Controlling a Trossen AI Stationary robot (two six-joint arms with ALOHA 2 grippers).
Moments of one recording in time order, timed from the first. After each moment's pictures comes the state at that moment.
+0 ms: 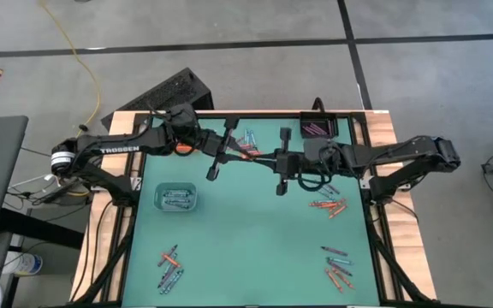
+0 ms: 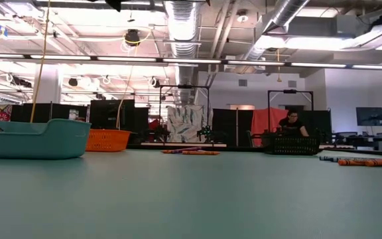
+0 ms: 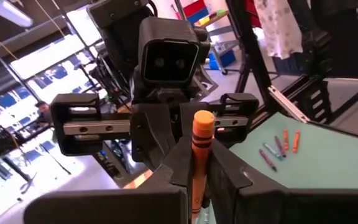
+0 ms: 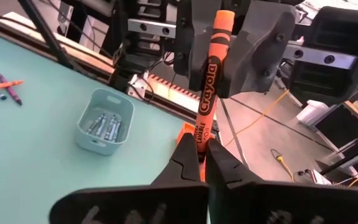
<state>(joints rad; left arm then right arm) 0.28 1.39 1.11 0.35 0.63 0.44 0.08 1.32 1.12 -0.01 0.28 -0.50</state>
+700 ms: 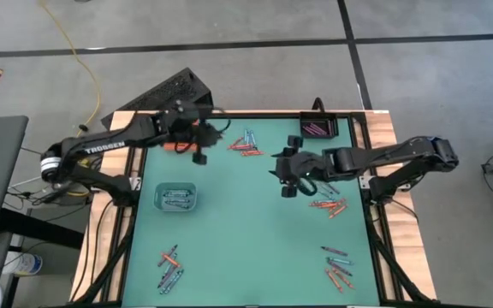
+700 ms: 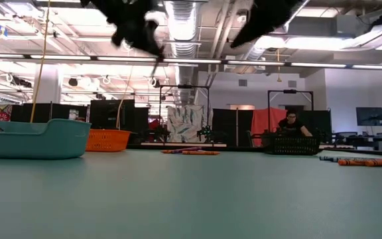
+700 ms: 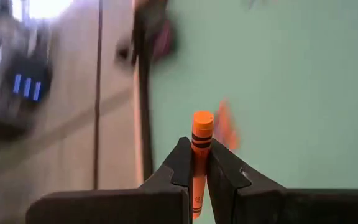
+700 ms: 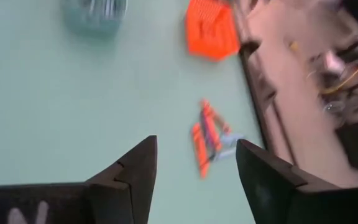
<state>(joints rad) 0.40 1.27 1.11 -0.40 -0.06 0.75 0.09 1.35 1.12 -0.47 0.48 -0.19</state>
